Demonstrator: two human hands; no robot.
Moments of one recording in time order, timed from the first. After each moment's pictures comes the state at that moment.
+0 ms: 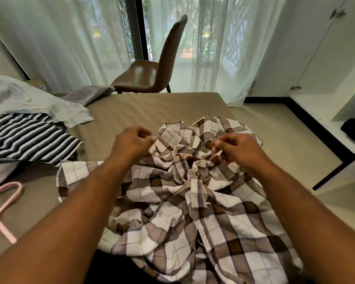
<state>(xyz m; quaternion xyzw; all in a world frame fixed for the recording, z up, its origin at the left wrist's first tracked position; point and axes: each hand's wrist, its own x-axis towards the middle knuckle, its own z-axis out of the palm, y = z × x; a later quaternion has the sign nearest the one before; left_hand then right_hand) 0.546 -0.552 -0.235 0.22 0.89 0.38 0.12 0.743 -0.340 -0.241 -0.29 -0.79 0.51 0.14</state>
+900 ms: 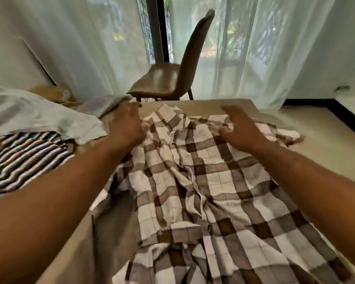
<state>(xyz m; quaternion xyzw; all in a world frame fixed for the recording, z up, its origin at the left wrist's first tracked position) 0.373 -0.511 -0.244 0.25 0.95 0.15 -0.08 0.552 -0.248 -0.277 -0.21 -0.93 0.27 0.16</state>
